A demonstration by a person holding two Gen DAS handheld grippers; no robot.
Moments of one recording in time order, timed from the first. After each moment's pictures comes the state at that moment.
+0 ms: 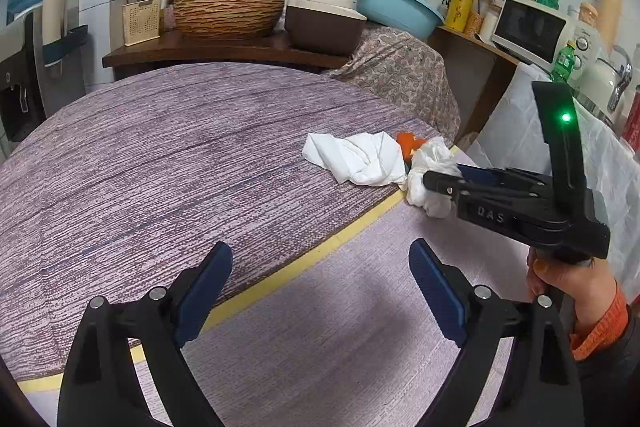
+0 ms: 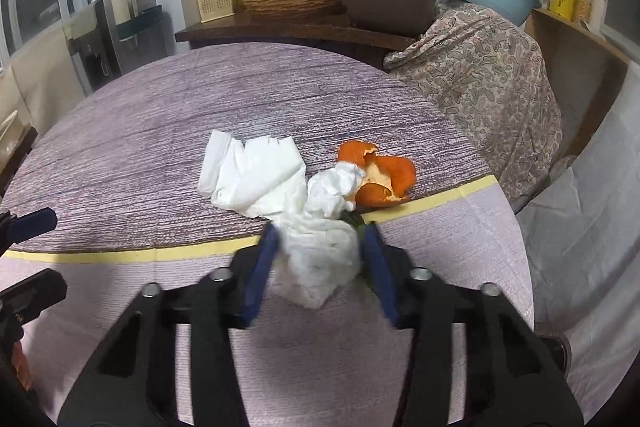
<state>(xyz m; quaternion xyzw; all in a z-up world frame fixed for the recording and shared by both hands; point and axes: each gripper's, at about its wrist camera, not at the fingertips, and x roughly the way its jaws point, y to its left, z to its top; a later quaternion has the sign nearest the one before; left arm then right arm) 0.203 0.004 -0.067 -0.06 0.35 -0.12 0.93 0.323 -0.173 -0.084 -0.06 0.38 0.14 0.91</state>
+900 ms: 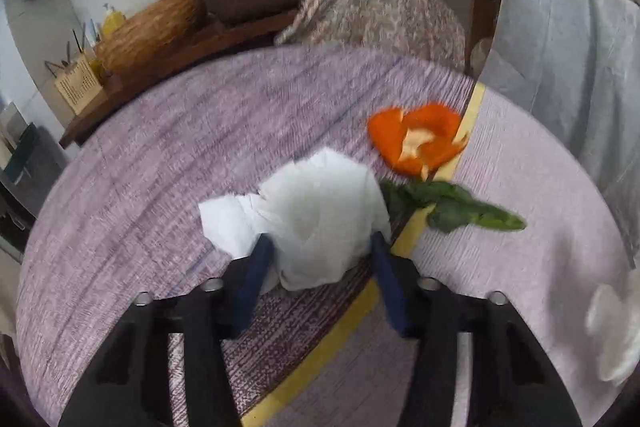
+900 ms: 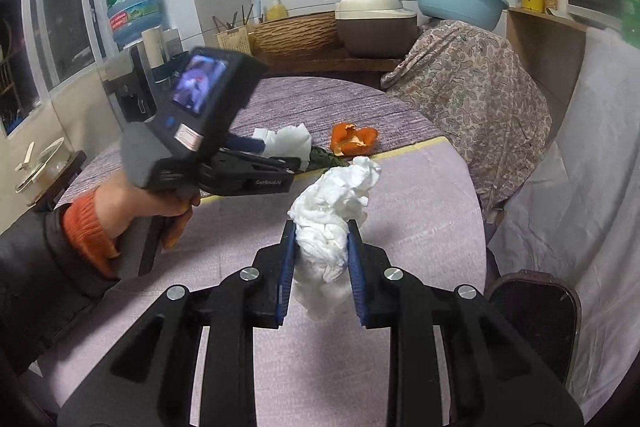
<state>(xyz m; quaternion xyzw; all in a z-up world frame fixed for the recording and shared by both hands) 0.324 -0.107 -0.095 0.12 0.41 -0.12 0.89 0.188 -0.243 -0.055 0.02 0.32 0.17 0.93</state>
